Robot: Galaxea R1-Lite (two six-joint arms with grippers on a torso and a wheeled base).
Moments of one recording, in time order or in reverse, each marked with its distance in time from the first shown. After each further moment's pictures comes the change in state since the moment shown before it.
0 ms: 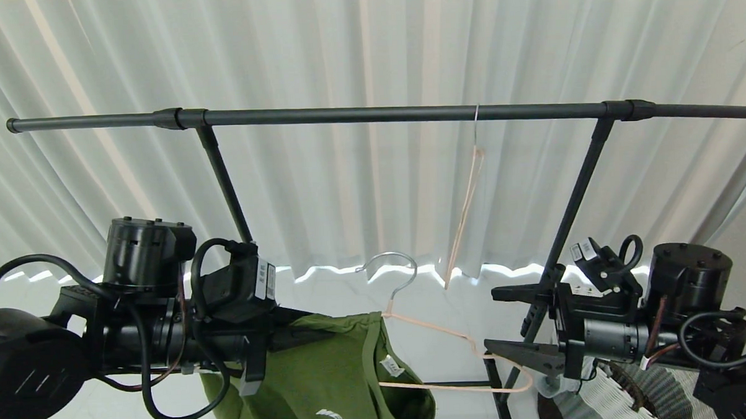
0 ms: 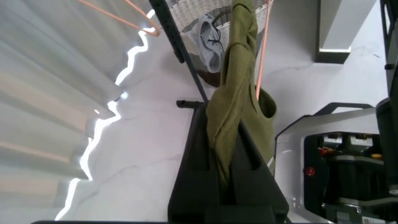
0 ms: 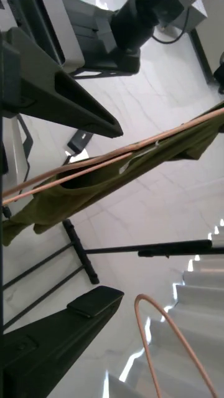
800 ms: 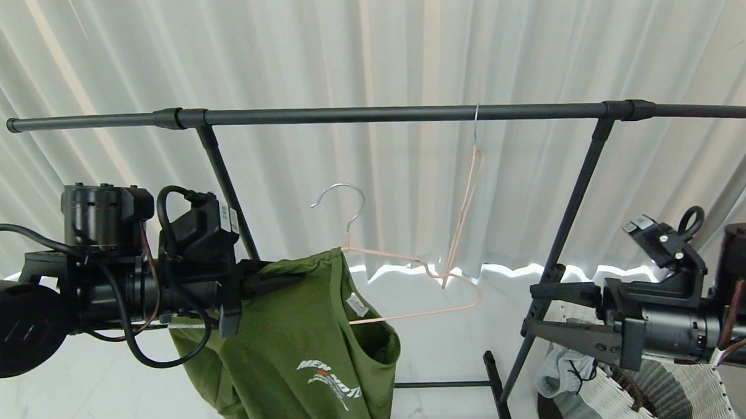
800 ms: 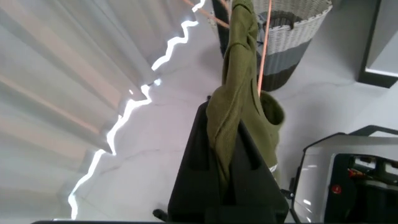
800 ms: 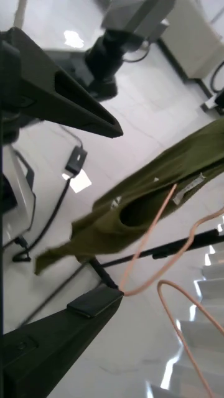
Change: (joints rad) left arm 0.160 0.016 -0.113 -0.006 -0.001 -0.100; right arm -0.073 -0.291 -0.011 0.352 -0.022 0.183
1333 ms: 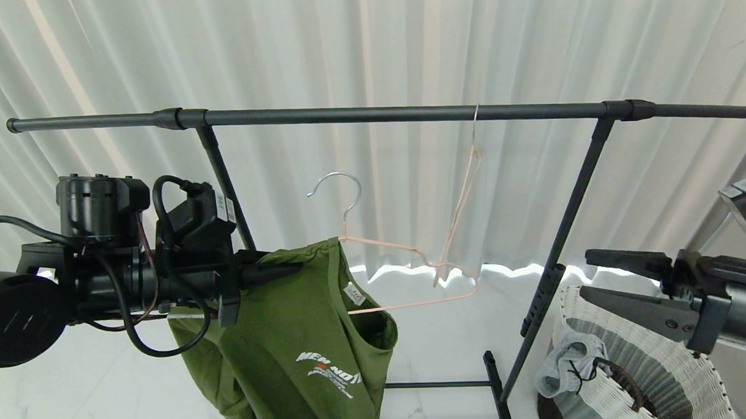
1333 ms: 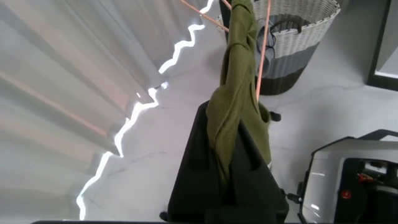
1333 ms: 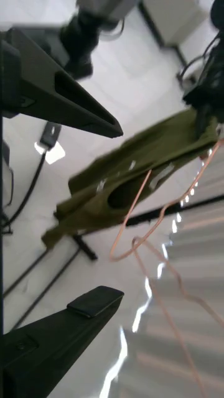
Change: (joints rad) left arm 0.010 0.005 -0.031 0.000 0.000 -0.003; right arm -0.116 -0.227 0.001 0.100 -0.031 -0.061
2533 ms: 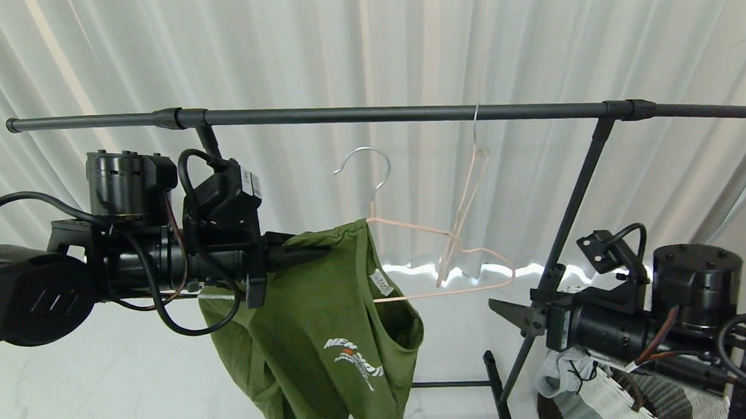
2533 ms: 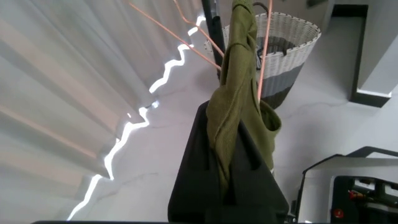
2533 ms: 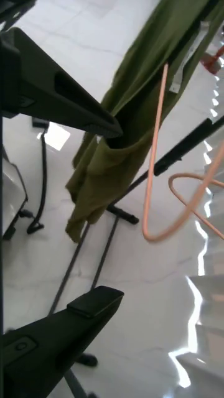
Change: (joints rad) left arm -0.096 0.031 -0.096 -0.001 -0.001 -0.087; right arm 0.333 0.373 -0.006 -0.173 -0.631 0.204
